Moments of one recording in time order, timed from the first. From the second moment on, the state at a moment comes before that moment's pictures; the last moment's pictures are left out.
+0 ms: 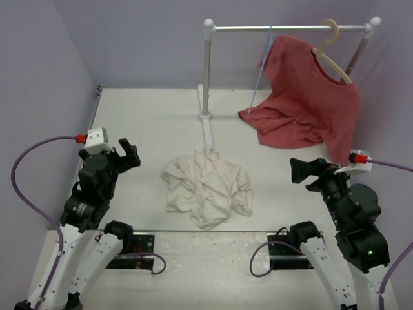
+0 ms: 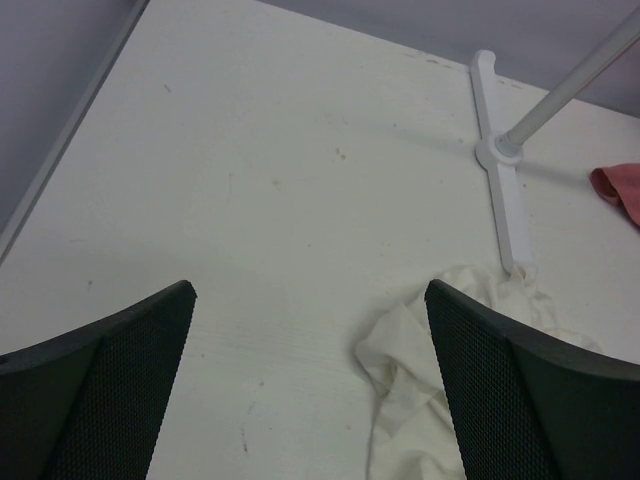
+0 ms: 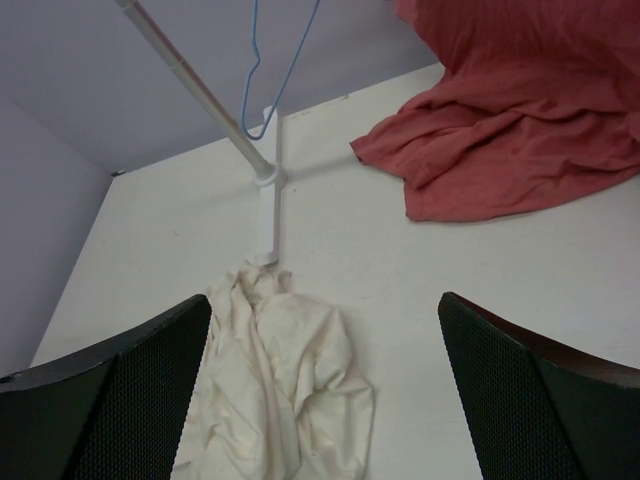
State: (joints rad) left arm -0.31 0.53 0.80 -0.56 -0.40 -0.35; right arm 0.27 0.32 0.96 -0.76 0.14 0.48
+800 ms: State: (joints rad) left arm -0.31 0.56 0.79 -0.56 -0.40 -0.35; right arm 0.34 1.37 1.67 -0.63 0.15 0.48
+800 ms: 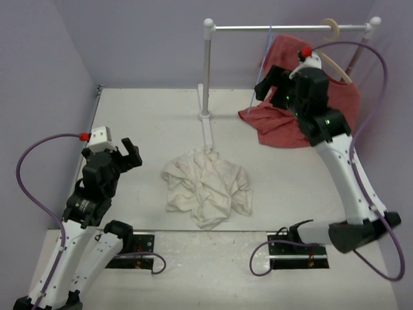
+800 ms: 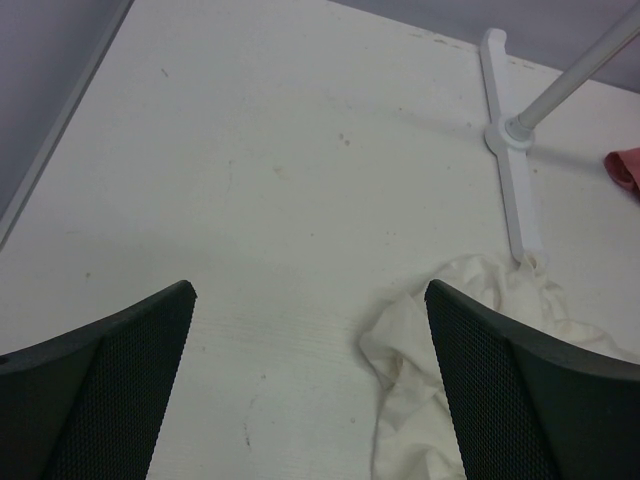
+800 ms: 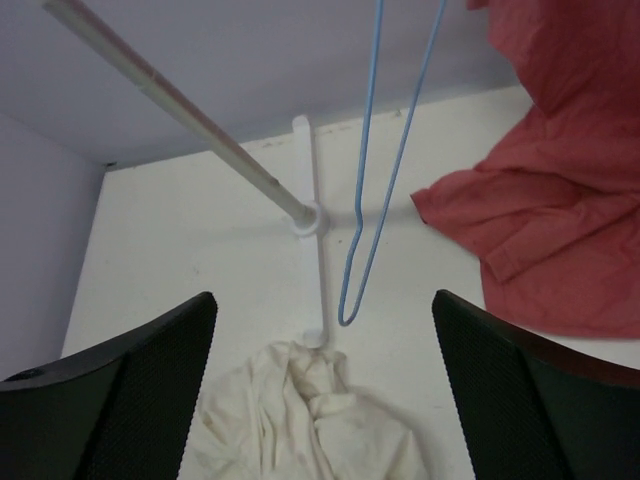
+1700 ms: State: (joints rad) left arm -0.31 0.54 0.79 -0.56 -0.37 -0.35; right arm 0.37 1.78 1.93 -0.72 0.45 0.34
